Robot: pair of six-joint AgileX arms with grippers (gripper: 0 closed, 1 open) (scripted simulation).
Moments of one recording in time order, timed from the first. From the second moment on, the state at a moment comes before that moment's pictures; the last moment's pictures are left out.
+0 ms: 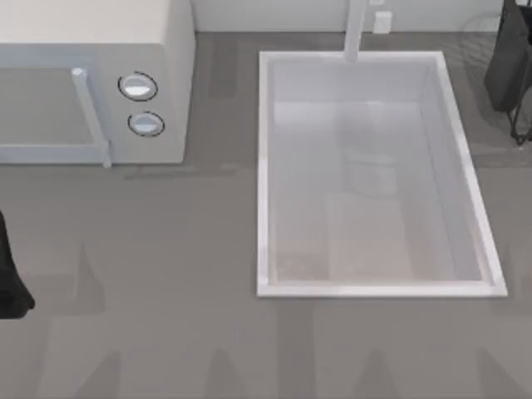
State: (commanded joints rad) left arm 0.00 0.00 0.00 0.00 0.00 0.00; right arm 0.00 0.00 0.00 0.00 0.00 0.00
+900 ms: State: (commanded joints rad) left arm 0.00 0.00 0.00 0.00 0.00 0.00; right arm -0.12 0.56 0.44 -0.38 0.00 -0.12
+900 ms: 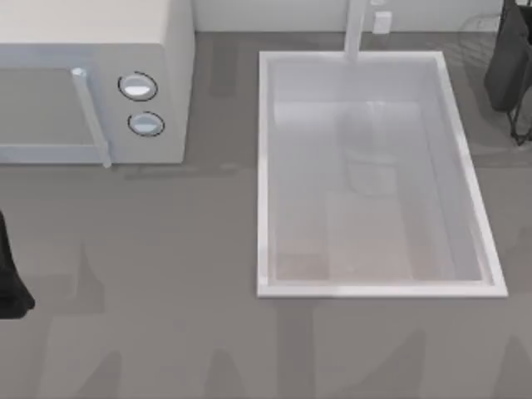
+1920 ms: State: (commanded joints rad) left arm 0.00 0.00 0.00 0.00 0.00 0.00; right arm -0.34 1.74 1.25 -1.09 0.00 -0.33
